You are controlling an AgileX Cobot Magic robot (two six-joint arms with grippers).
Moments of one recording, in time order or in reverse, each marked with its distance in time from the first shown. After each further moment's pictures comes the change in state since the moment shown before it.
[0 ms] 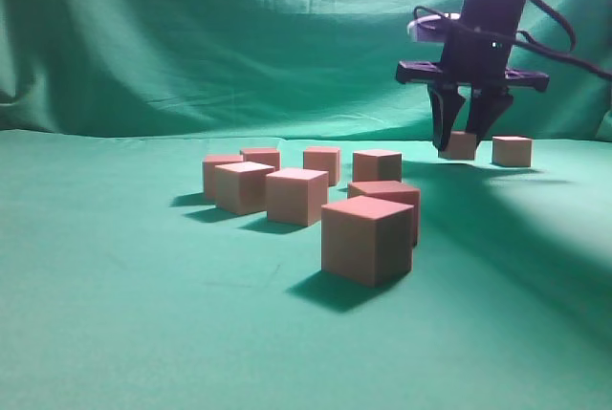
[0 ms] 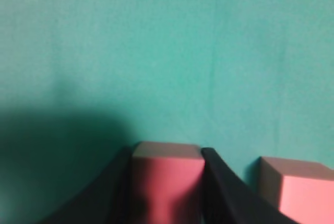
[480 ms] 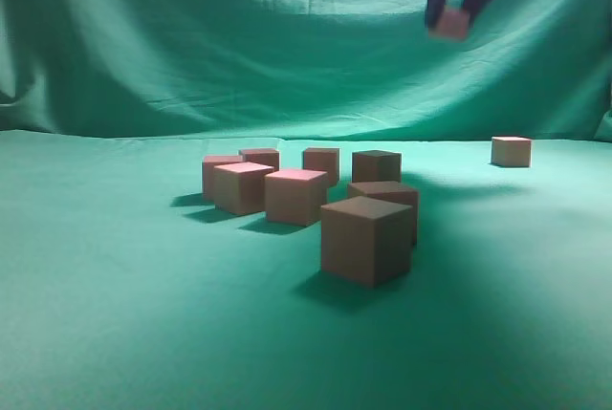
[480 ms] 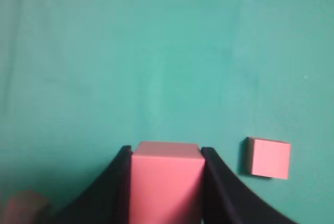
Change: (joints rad) left arm 0.000 0.000 0.000 0.000 0.000 0.000; right arm 0.000 -0.171 -0.145 0.074 0.188 -0.007
